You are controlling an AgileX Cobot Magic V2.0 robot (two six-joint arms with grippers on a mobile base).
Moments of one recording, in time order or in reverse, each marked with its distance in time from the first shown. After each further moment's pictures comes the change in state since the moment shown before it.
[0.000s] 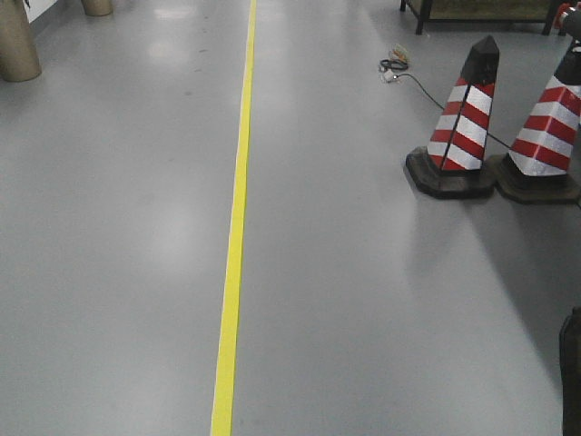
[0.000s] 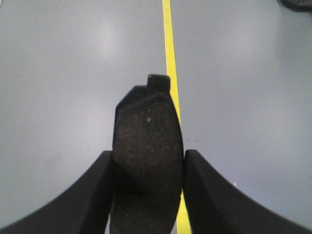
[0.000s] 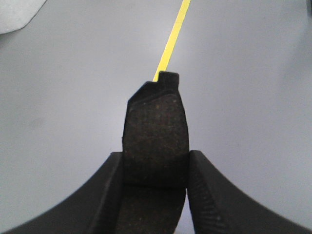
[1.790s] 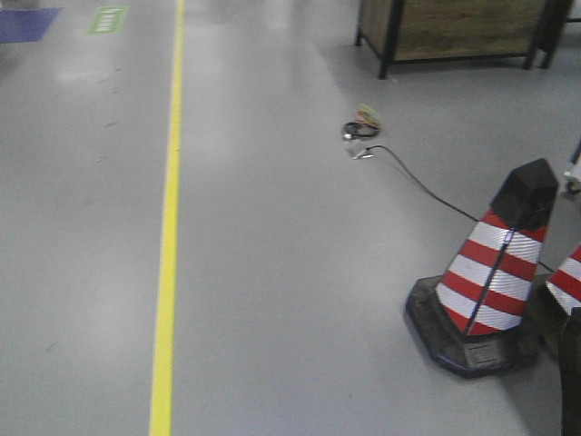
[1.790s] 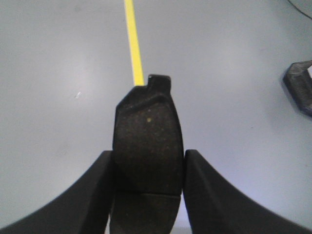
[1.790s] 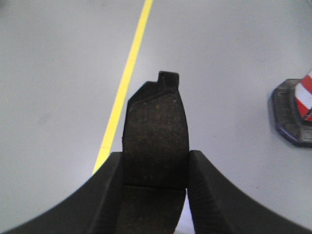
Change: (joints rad) left arm 0.000 0.000 0.000 0.000 0.000 0.000; right arm 0.000 0.000 0.000 0.001 0.000 0.000
